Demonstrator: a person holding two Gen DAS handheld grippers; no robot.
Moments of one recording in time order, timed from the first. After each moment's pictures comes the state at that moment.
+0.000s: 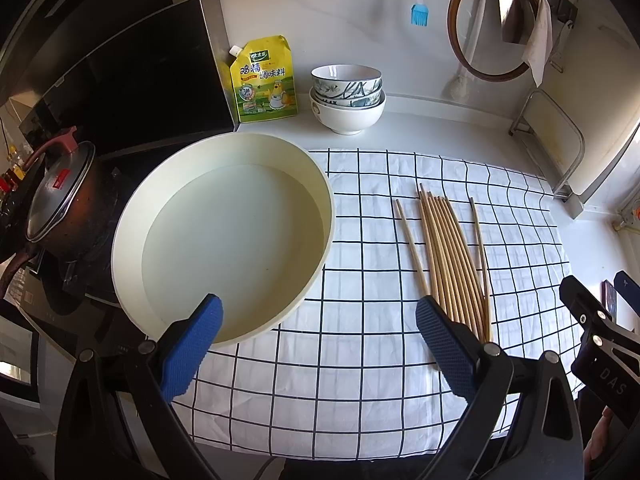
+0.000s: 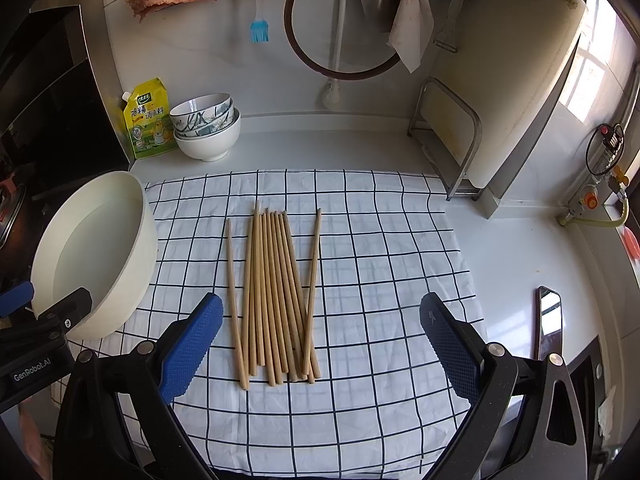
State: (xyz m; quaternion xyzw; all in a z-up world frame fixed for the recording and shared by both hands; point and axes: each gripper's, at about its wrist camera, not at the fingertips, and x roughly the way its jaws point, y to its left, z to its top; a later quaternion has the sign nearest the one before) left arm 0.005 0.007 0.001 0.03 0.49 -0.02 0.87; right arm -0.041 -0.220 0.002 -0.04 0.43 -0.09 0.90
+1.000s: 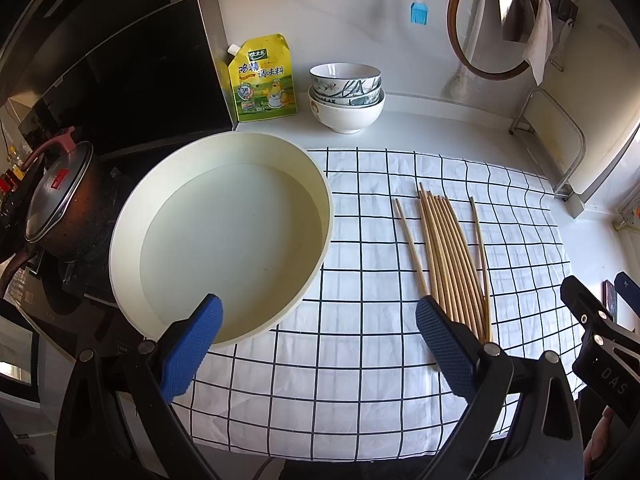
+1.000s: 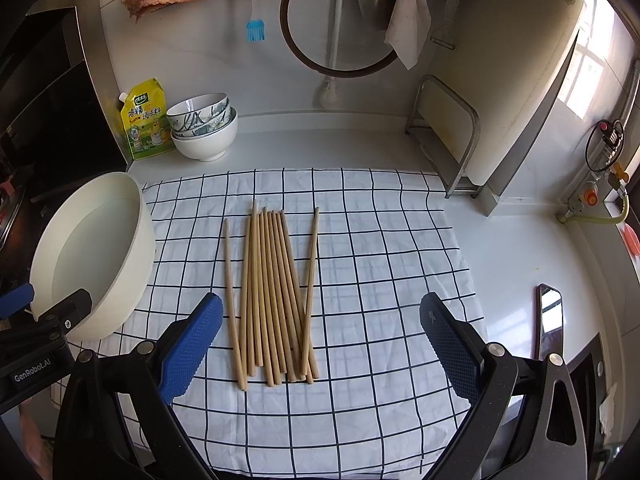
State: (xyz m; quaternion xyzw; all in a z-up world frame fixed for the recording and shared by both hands) left arm 0.004 0.007 0.001 0.03 0.49 -0.02 0.87; right arm -0.043 -0.225 -0.002 -0.04 0.43 -0.09 0.90
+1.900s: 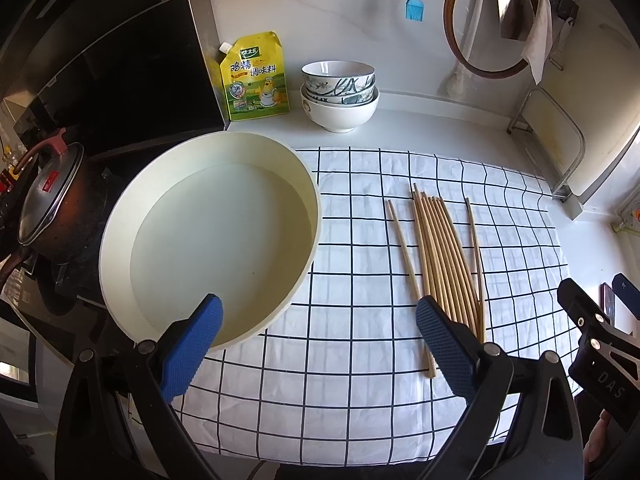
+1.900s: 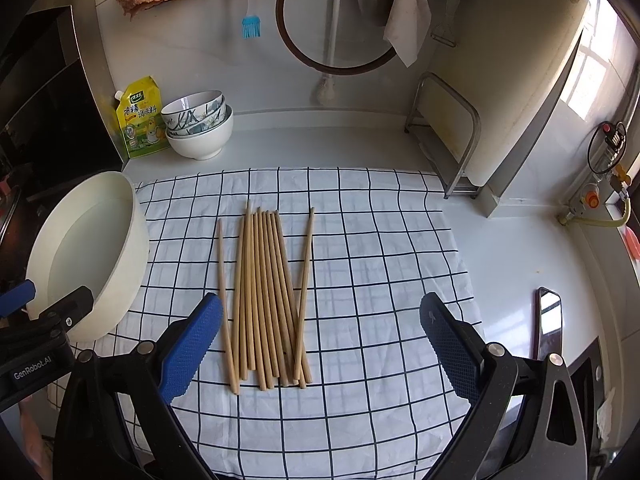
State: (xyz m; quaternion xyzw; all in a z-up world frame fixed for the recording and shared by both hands) left arm 0.015 -0.005 -0.003 0.03 0.50 -0.02 0.87; right arm -0.037 -0.236 -0.006 -0.04 0.43 -0.10 0.89
